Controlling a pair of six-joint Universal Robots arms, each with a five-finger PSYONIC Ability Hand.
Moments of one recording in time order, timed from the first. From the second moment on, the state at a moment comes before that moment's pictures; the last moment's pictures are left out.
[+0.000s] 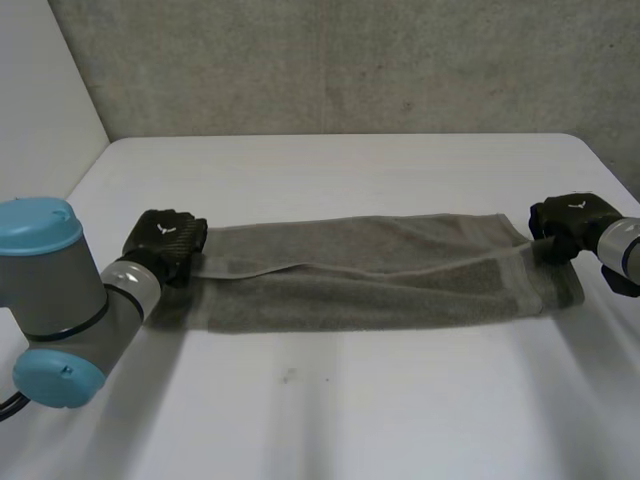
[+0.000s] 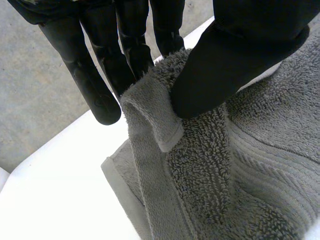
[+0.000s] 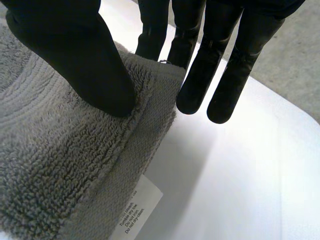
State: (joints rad) left arm 4.41 -2.02 -1.64 3.41 -1.48 3.52; right arm 1.53 -0.89 1.20 0.16 1.20 2.67; left_hand 1.17 1.22 1.21 1.22 1.03; right_hand 1.03 1.04 1.04 1.04 0.86
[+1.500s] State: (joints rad) left arm 4.45 -2.28 -1.34 3.53 -1.51 3.51; right arm 1.65 -0.62 0.90 -0.14 1.29 2.77; left_hand 1.17 1.22 1.21 1.22 1.03; right_hand 1.07 1.17 1.19 1.20 0.92
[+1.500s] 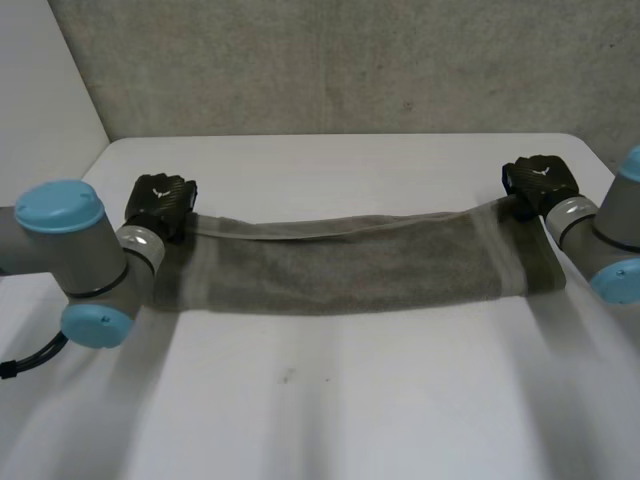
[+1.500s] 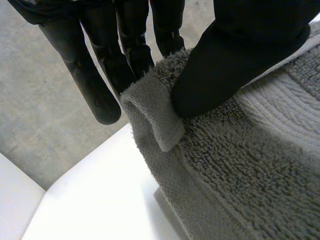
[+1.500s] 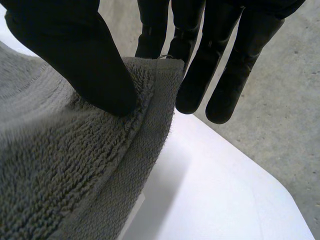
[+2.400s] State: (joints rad) left arm 4.45 -2.35 -1.28 3.60 -1.54 3.55; right arm 1.71 -0.55 0.76 -0.22 1.38 2.77; left_hand 0.21 0.21 0.21 0.21 0.05; right_hand 0.25 0.24 0.22 0.24 0.08
